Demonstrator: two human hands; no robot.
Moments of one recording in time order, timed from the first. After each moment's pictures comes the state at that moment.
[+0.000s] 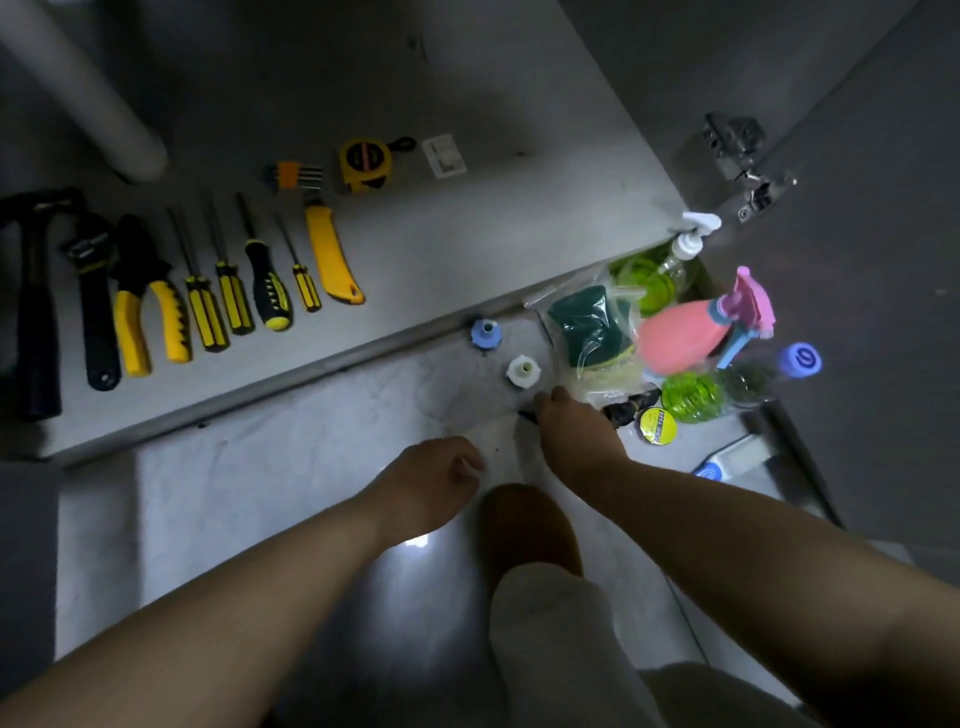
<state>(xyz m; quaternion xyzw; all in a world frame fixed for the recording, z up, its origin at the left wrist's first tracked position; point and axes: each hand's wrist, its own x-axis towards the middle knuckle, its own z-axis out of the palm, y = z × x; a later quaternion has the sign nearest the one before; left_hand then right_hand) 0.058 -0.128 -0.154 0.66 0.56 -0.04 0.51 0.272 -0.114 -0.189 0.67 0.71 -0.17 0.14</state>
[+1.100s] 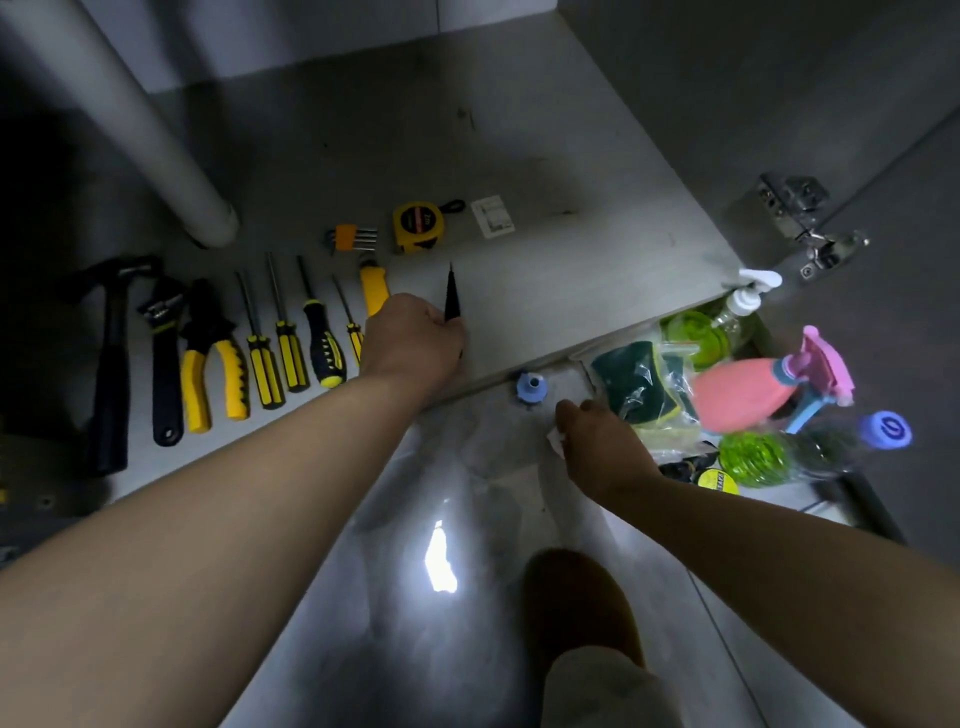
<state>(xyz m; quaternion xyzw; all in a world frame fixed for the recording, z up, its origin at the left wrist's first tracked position) 0.045 0.020 -0.088 0.52 0.73 0.22 0.39 0.254 -0.065 -0.180 0.67 0.71 -0.22 0.03</state>
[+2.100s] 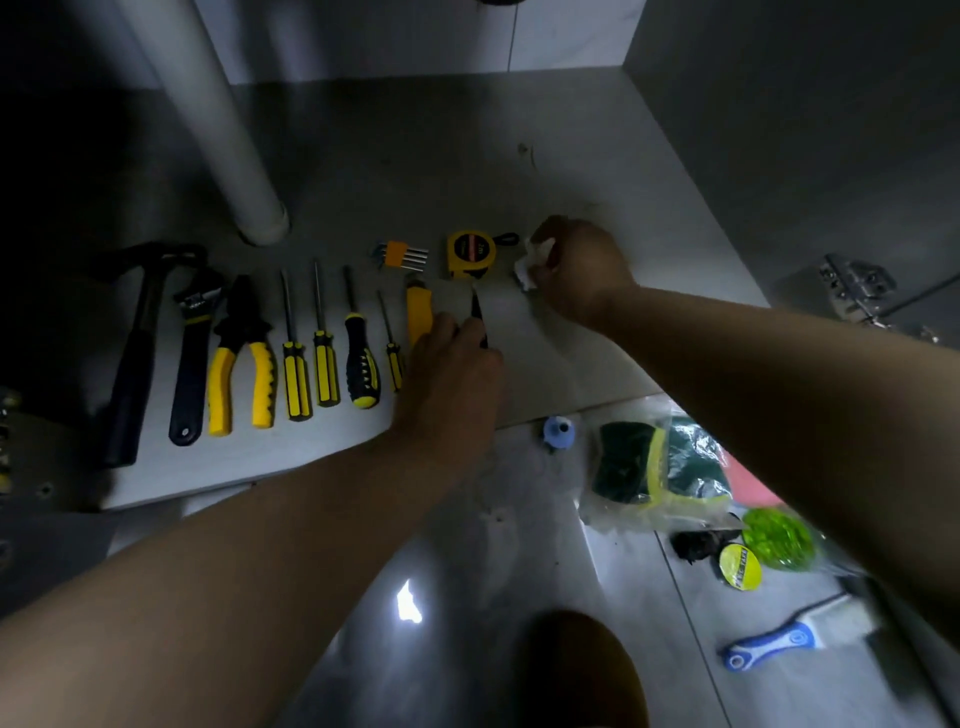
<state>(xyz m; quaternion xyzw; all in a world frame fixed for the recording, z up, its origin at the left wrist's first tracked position) 0.034 0.011 -0.102 0.79 0.60 0.02 0.07 0.189 0.138 -0.086 0.64 0.74 -0.18 -0.14</state>
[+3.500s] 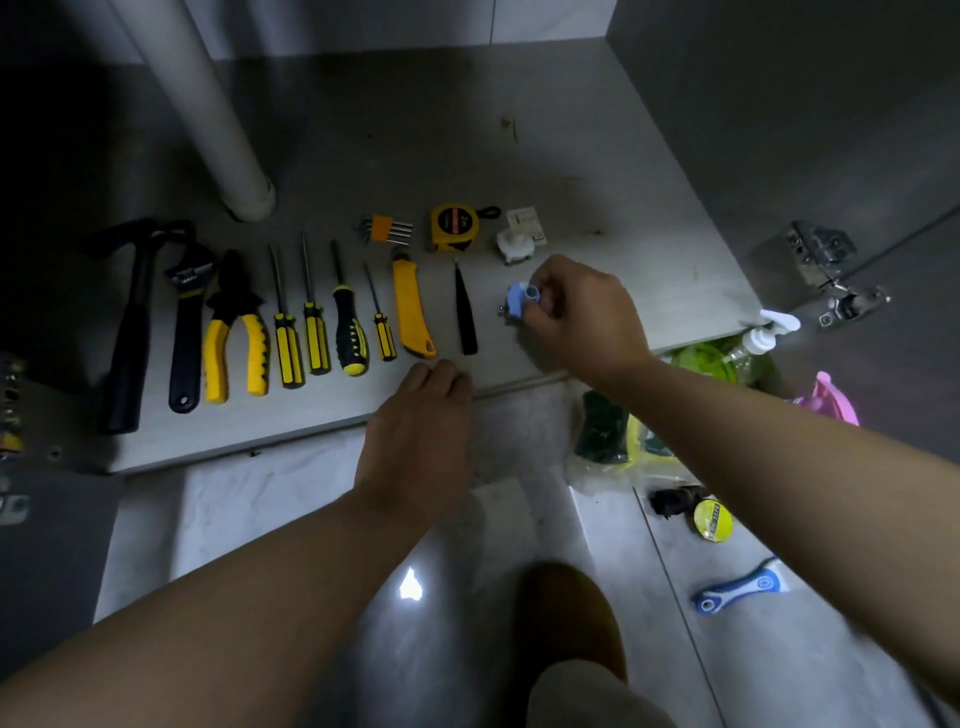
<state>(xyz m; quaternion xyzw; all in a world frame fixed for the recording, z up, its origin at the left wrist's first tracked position) 0.024 -0.064 -0.102 0.78 0.61 0.02 0.13 0.210 0.041 -0.085 0.60 0.75 -0.18 -0.22</state>
